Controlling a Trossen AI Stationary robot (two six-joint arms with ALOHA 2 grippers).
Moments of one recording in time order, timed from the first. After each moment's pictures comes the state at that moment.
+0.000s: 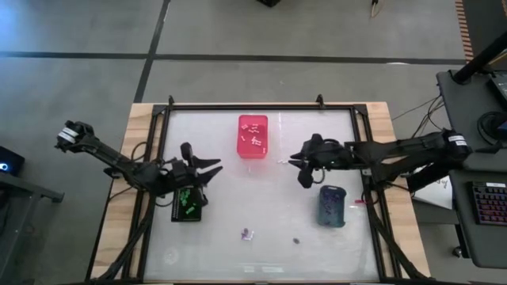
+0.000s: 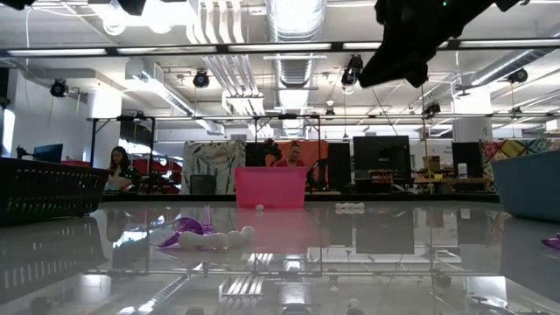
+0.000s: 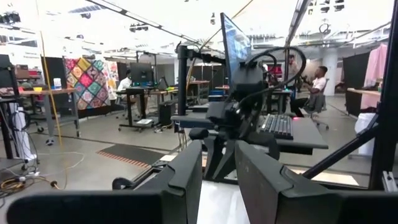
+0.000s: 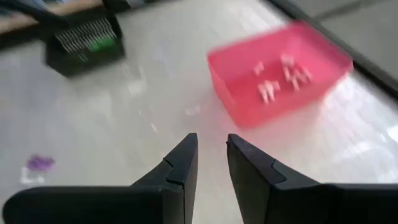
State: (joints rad) left arm -0.47 1.01 0.53 0.76 -0.77 0.17; right arm 0.05 1.13 0.79 -0.25 0.26 0.33
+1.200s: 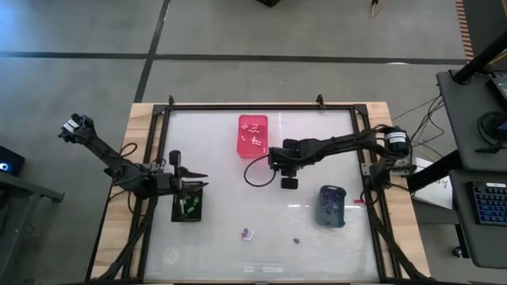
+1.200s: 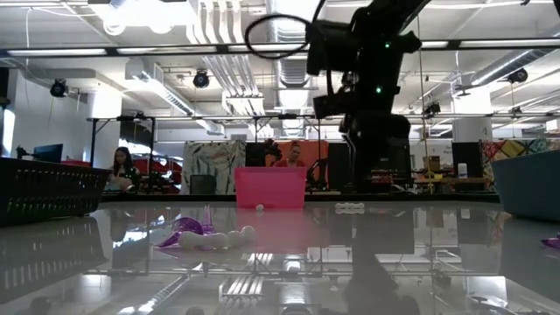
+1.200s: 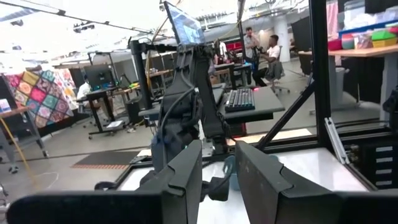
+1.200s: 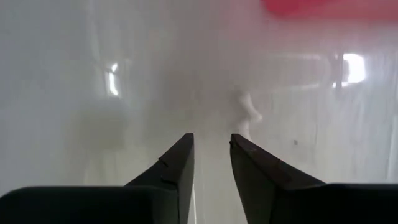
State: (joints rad) left arm -0.66 0.81 0.53 0.44 -0.78 0.27; right arm -0.08 1.79 1.19 -0.71 0.15 -0.05
